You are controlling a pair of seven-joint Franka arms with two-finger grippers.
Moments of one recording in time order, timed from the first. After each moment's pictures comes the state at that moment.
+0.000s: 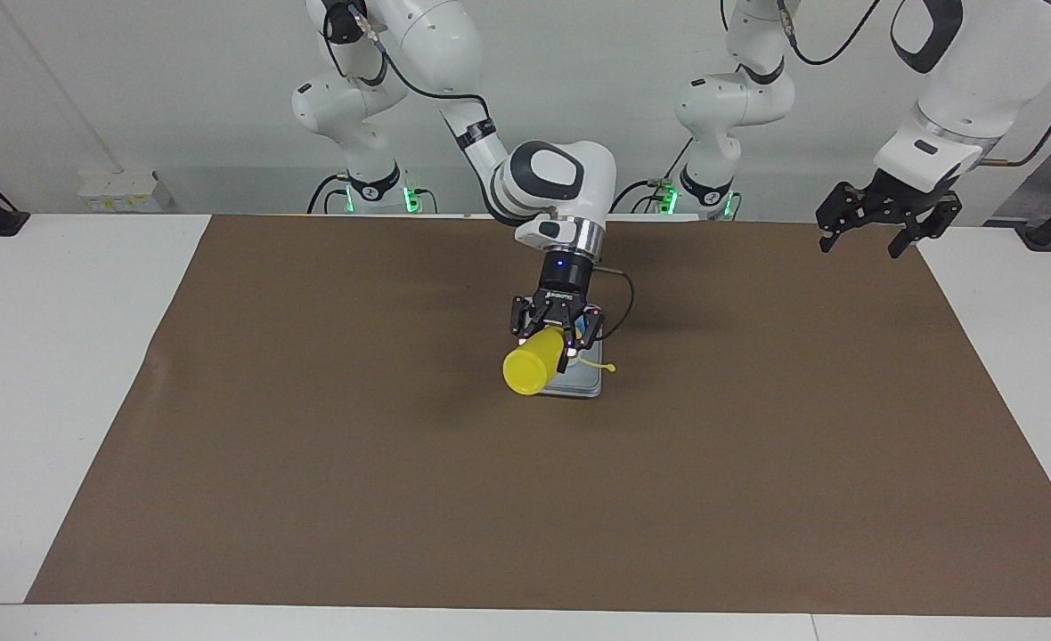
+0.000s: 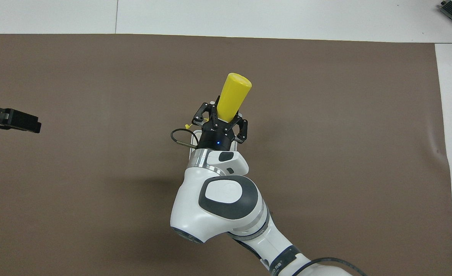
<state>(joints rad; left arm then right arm) 0.09 -0.02 -0.15 -1.58 -0.01 1.56 0.11 0.68 0.34 0.06 -1.82 -1.50 2.25 2.25</state>
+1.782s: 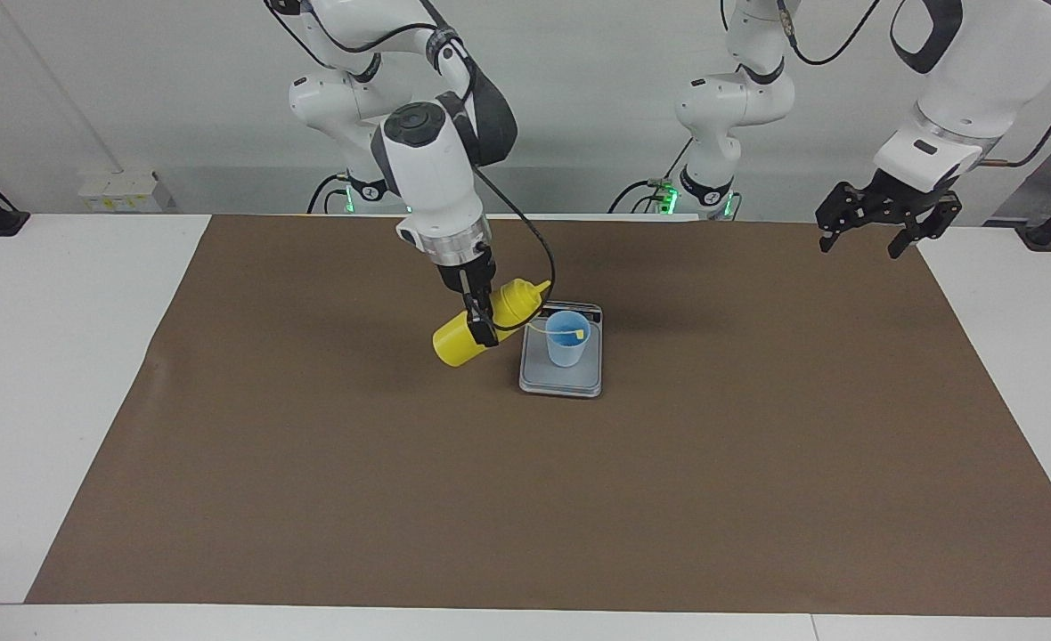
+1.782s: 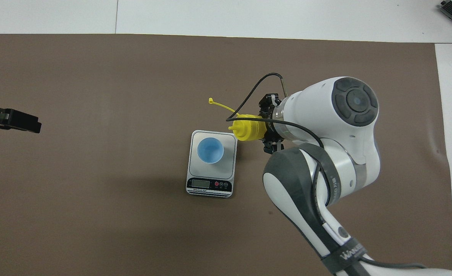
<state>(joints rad) 0.09 -0.02 -0.15 -1.58 -0.01 1.56 0.11 0.34 0.17 0.05 -1.79 0.23 2.09 1.76</state>
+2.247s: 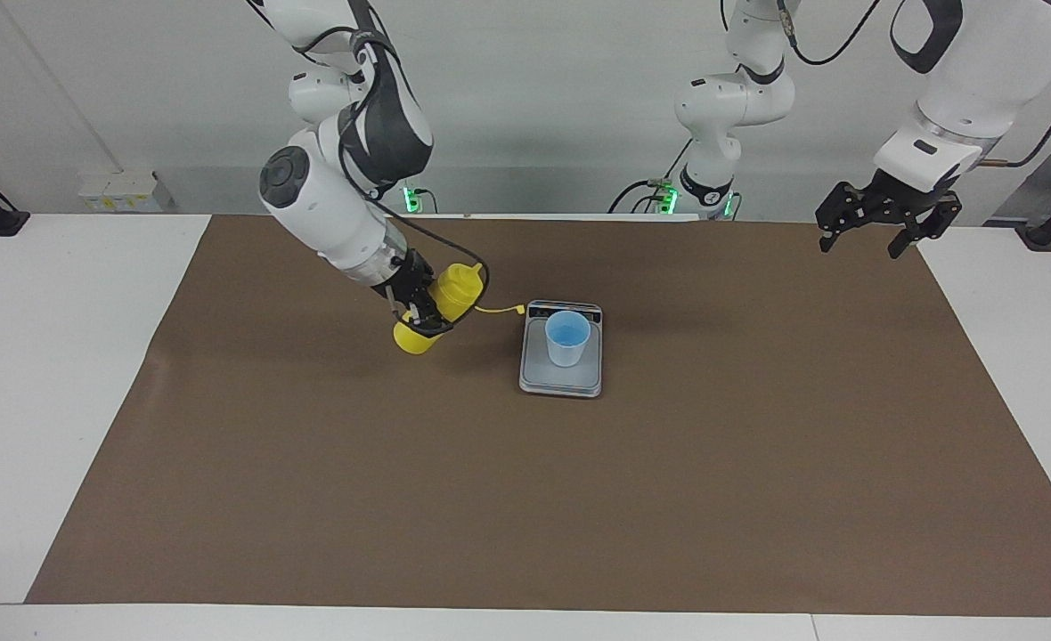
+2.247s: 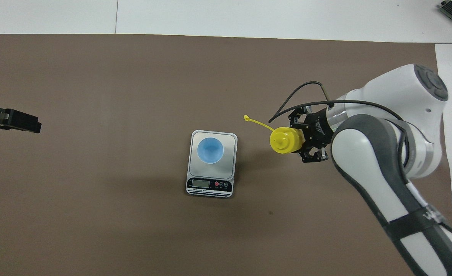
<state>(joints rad) 0.09 -0.02 -0.15 -1.58 -0.01 1.56 0.11 0.13 0.12 0.05 -1.88 0.49 1.89 1.30</state>
